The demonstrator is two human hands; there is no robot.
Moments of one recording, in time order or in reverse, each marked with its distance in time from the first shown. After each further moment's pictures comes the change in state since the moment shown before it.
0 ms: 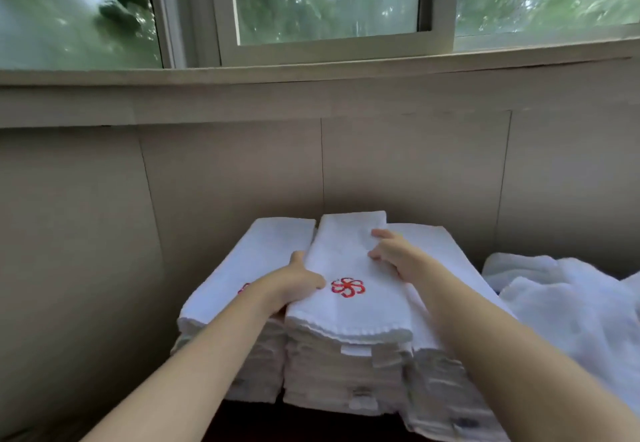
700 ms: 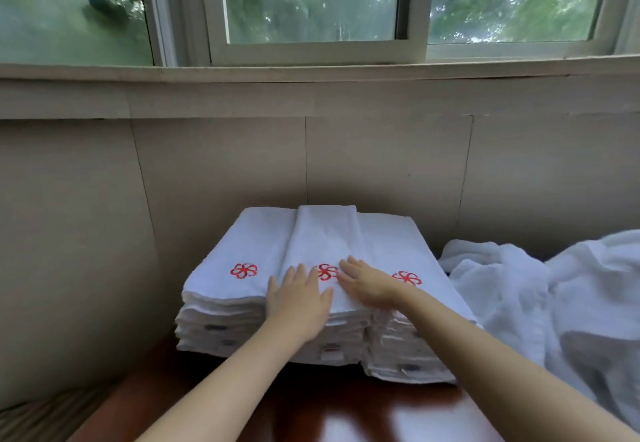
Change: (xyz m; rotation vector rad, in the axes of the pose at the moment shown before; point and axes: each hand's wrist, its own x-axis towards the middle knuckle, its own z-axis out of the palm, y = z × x) left_hand -0.064 -0.009 0.070 0.857 0.260 0.188; right_hand -0.112 0.014 0.002 -1.012 -0.242 -0.253
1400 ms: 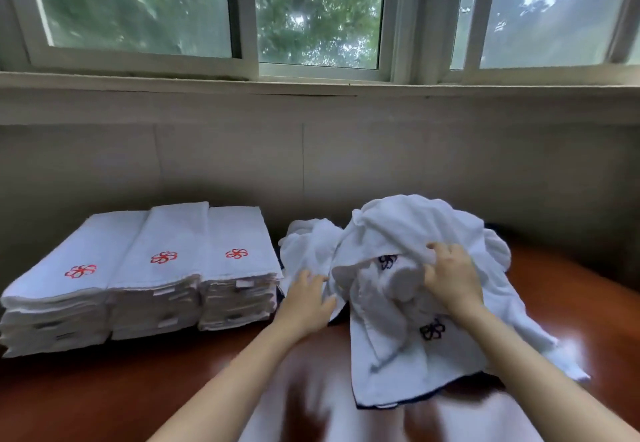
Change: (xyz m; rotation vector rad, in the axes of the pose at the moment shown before) left_hand -0.121 0.255 0.000 -0.483 -0.092 0.451; right_hand -0.359 0.204 -0.086 -0.094 0.788 0.684
